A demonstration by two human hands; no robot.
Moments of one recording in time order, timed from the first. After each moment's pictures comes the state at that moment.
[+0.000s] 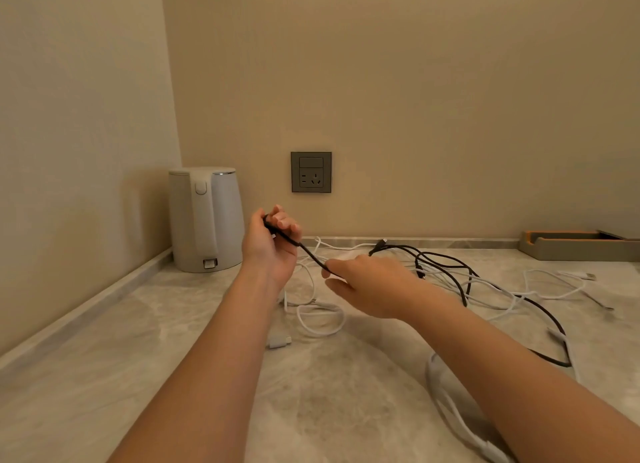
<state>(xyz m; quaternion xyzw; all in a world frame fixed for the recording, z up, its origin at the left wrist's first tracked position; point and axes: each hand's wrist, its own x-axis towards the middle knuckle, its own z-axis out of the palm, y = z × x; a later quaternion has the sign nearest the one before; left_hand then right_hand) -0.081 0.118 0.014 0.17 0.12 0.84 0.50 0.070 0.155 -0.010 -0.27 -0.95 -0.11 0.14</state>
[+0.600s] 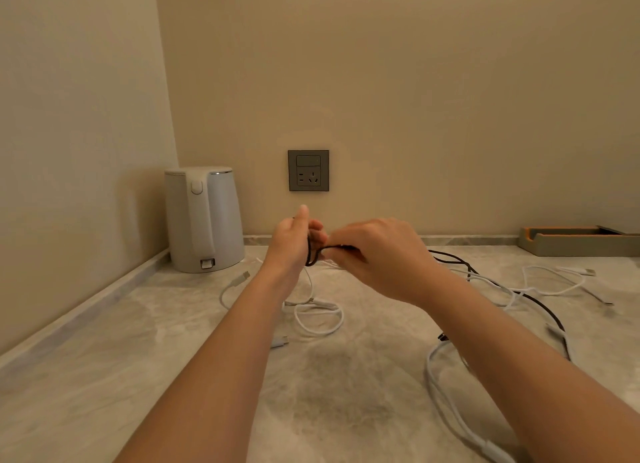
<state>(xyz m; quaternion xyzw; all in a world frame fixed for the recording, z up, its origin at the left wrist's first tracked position) -0.058 0.122 0.005 0.43 0.50 0.69 0.29 0.087 0.137 0.020 -0.18 -0.92 -0.13 0.34</state>
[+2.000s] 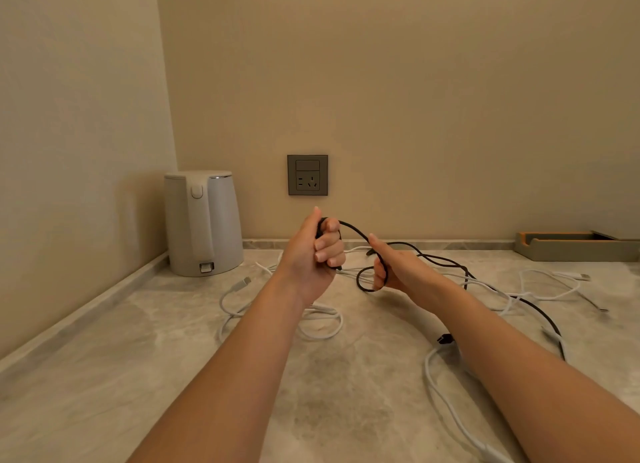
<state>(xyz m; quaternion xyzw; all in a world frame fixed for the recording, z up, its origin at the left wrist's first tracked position) -0.038 0.114 0.010 0.36 0.23 0.70 0.58 0.096 0.221 -0.025 -0.36 -0.71 0.51 0.33</state>
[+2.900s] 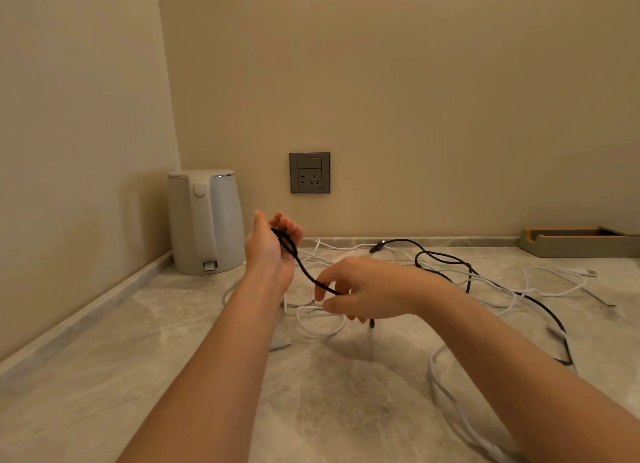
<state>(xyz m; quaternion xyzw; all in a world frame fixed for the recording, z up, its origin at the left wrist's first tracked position) -0.071 0.121 0.013 0.15 0.24 0.87 0.41 0.078 0.121 0.021 -0.25 -0.95 0.16 0.05</state>
